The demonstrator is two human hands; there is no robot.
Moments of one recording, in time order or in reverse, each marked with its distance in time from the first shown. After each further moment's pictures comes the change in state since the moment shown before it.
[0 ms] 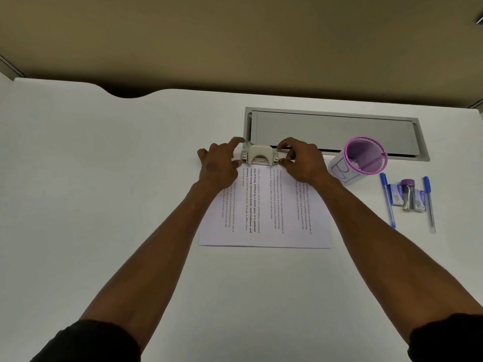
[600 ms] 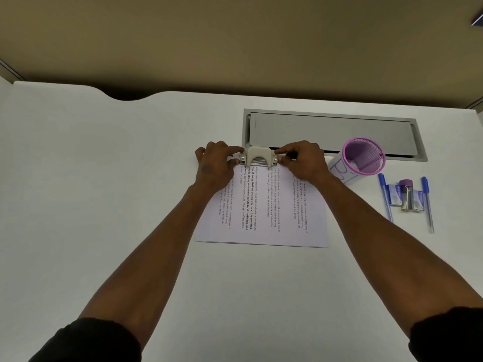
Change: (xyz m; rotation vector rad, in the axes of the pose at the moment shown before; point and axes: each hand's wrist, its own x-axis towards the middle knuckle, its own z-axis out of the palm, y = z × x) left_hand 0.006 -0.018 0.009 -0.021 0.107 0.085; right_hand 0.007 0.007 -0.001 0.067 0.023 0.006
